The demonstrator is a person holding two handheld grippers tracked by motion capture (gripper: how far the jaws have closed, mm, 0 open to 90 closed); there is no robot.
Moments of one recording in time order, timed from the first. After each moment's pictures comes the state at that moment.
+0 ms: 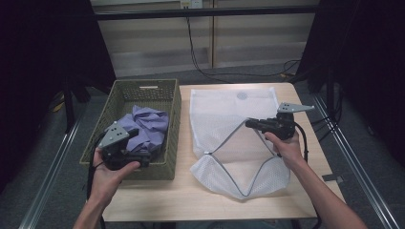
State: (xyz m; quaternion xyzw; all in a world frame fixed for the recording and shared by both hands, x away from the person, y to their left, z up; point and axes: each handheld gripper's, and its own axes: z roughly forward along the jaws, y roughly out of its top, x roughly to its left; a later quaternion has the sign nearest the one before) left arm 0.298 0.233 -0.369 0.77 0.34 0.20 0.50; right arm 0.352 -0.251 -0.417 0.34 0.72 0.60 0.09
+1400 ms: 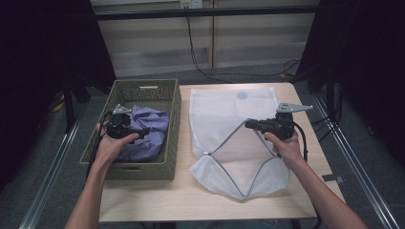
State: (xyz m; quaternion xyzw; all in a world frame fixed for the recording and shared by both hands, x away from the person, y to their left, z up) left arm 0.421 0.263 -0.433 0.80 0.44 0.18 0.35; right arm 0.355 -0.251 -0.421 0.34 0.72 0.59 0.08
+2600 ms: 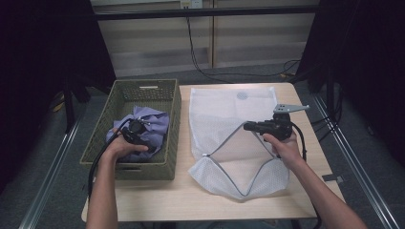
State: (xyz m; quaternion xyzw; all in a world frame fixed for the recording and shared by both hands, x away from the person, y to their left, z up) left arm 0.441 0.239 -0.486 0.90 0.38 0.09 0.19; right arm 0.358 -0.249 -0.427 0.35 0.73 0.58 0.06
